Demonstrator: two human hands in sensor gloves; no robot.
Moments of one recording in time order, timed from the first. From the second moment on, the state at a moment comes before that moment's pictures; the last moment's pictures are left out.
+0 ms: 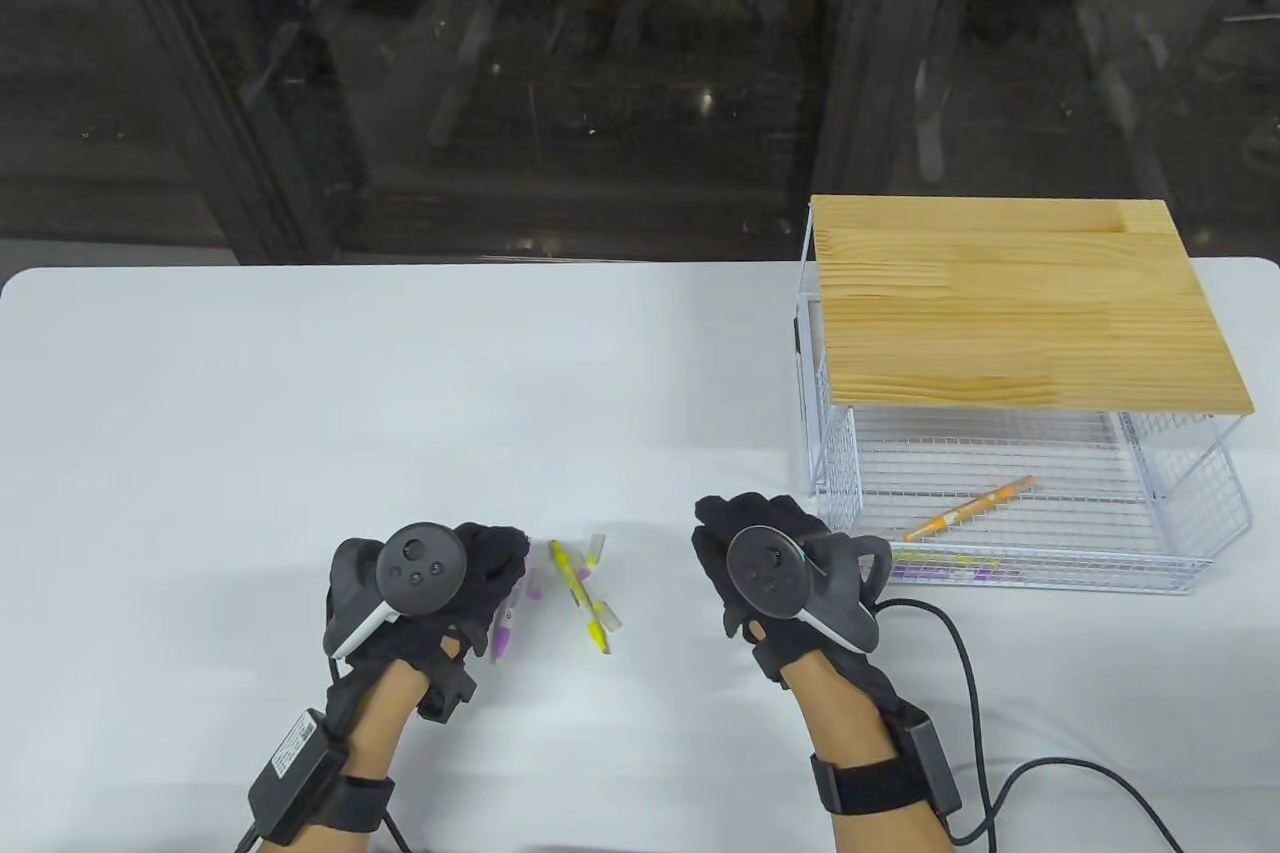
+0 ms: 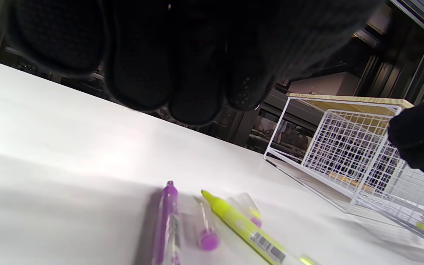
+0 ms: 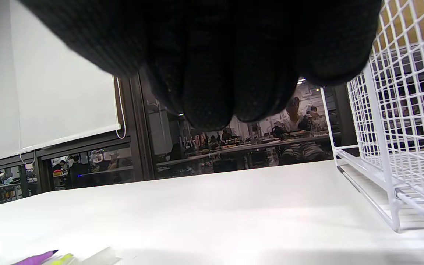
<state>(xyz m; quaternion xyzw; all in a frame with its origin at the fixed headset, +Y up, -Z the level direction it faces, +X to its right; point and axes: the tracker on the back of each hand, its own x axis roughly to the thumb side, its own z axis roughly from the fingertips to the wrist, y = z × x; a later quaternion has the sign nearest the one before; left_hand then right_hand) -0.232 -0.701 -0.332 0.03 -0.14 0.18 0.97 0.083 -0.679 -0.321 0.11 -0.16 0.97 0.14</state>
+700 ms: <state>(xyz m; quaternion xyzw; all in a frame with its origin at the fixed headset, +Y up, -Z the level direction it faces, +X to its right) -0.235 -0.704 -0.334 0.03 -0.12 0.19 0.97 0.022 -0.688 -0.315 0.14 -0.11 0.97 0.13</state>
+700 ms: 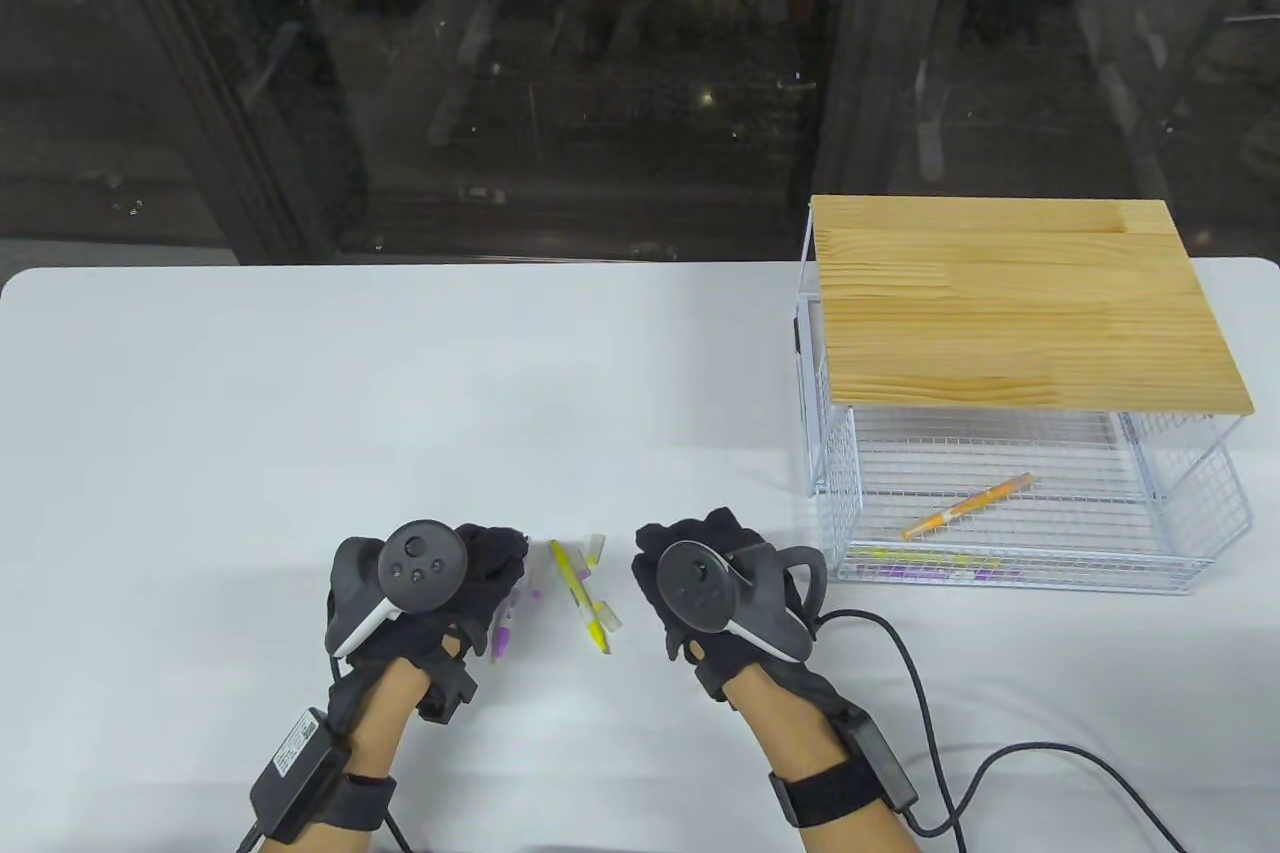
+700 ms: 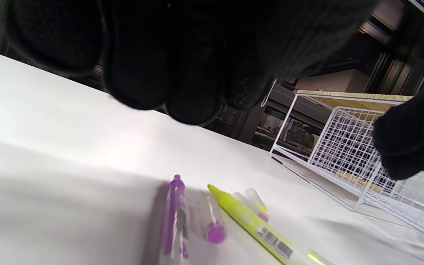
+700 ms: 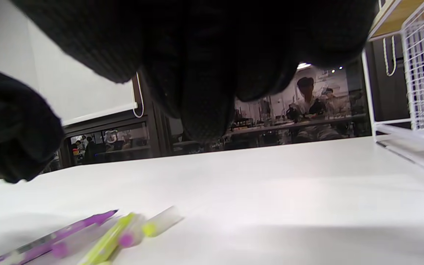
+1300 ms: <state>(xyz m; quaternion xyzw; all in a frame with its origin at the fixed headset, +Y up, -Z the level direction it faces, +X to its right) -0.260 -0.706 -0.345 0.02 -0.07 0.20 0.98 -0.062 -0.722 -0.348 0.06 0.02 1.00 0.02</state>
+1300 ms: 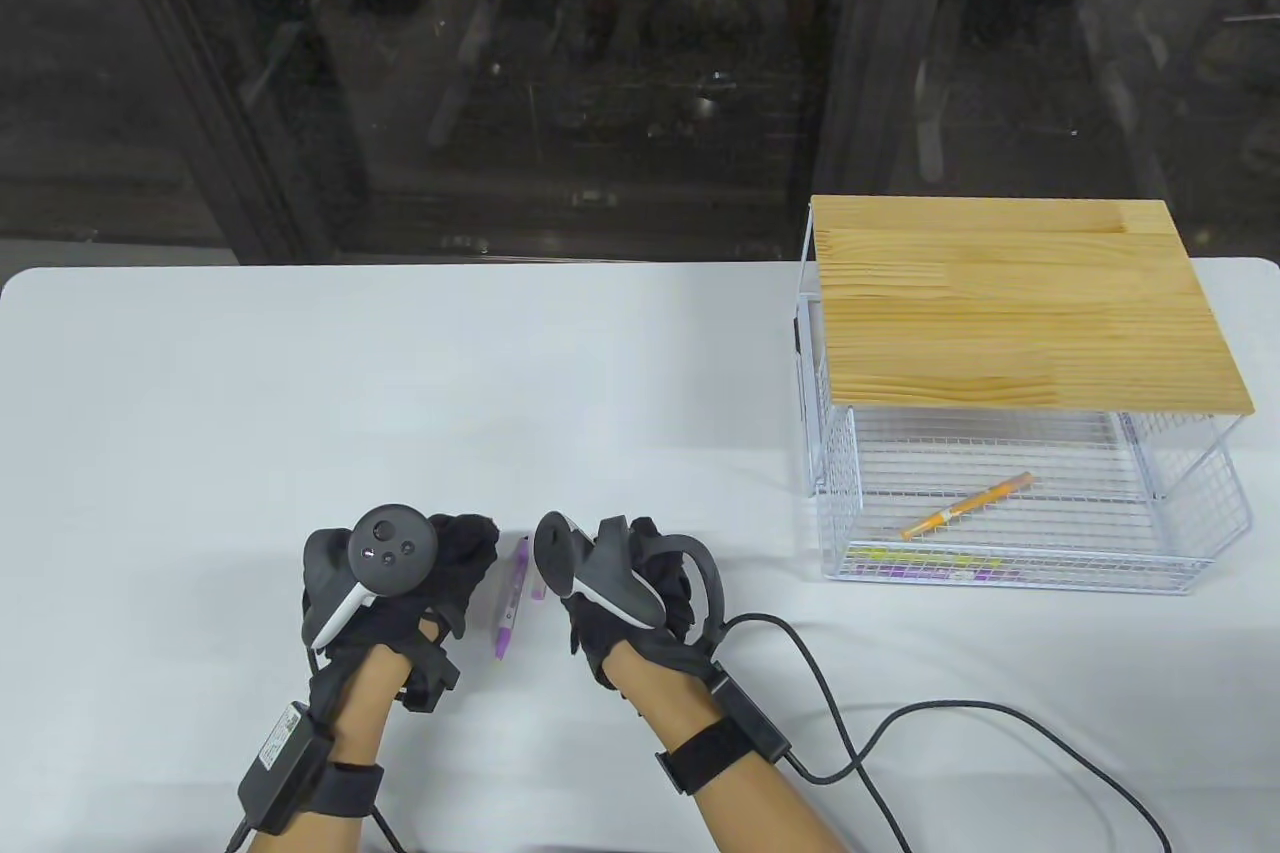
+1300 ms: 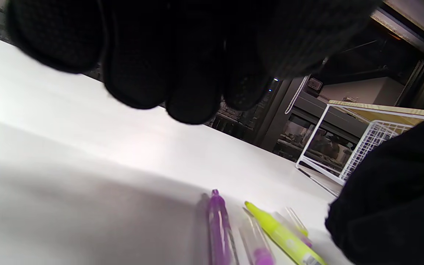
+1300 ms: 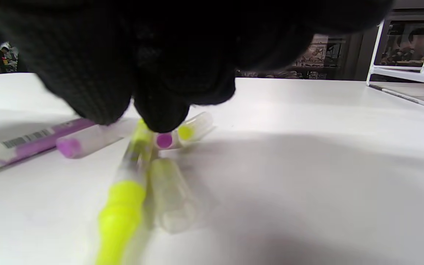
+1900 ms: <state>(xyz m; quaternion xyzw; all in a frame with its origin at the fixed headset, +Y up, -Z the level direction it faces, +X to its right) -0.263 -0.706 -0.346 0.02 -0.07 0.21 0.98 -0.067 -0.732 -0.347 0.06 0.00 1.00 0.00</state>
